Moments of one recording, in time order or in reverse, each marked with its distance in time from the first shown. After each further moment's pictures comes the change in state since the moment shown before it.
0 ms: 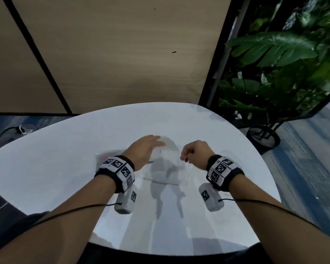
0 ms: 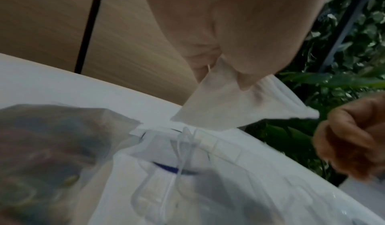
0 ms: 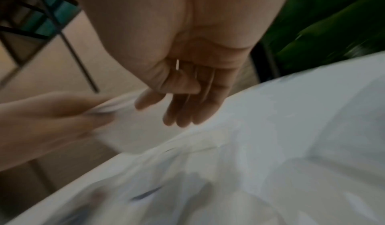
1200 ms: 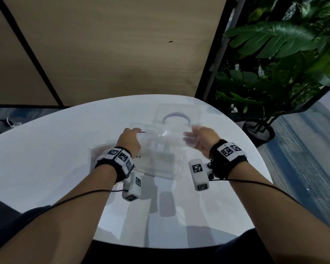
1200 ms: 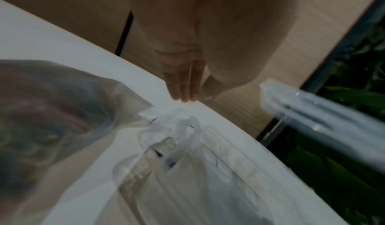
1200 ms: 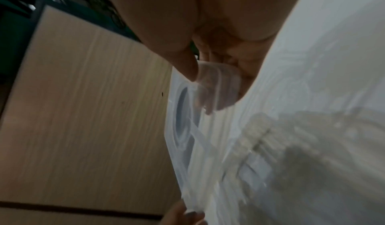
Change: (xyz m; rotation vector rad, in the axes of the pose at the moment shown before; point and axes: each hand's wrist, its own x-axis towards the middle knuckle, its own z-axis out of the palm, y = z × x) left_hand 0.020 -0.032 0.017 -0.078 0.091 -0.506; right_hand 0.028 0.008 -0.013 0.997 0.184 0.378
